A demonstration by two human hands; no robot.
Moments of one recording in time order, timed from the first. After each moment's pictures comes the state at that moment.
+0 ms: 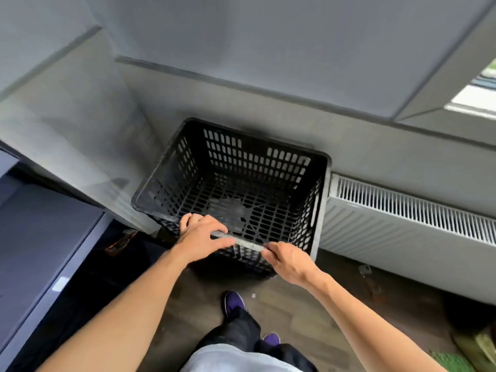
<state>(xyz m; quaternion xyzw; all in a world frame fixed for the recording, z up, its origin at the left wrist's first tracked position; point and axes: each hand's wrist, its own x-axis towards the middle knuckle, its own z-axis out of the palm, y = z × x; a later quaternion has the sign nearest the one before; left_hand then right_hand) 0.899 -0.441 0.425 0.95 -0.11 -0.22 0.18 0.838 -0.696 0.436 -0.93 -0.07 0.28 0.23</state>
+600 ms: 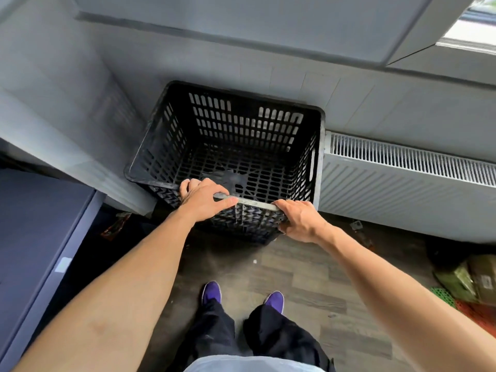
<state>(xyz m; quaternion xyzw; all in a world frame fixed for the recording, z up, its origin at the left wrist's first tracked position) 0.905 -0.440 0.417 0.96 -0.13 -0.22 0.14 0.820 -0.703 0.424 -0.96 -0.10 0.22 0.13</state>
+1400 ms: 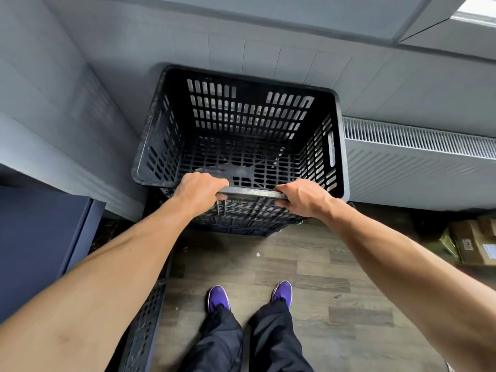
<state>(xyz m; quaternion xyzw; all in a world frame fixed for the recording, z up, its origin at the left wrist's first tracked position) 0.953 -0.376 0.401 0.92 -0.38 -0.10 0.00 0.865 -0.635 0.420 -0.97 -0.09 0.20 0.05</state>
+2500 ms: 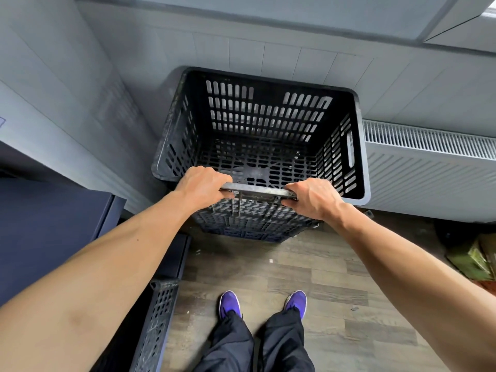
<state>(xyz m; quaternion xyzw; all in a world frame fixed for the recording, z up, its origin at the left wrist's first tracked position) 0.964 -0.351 0.407 0.92 -0.40 -0.05 -0.05 0.867 -0.607 0.422 -0.99 -0.05 0.14 0.02</state>
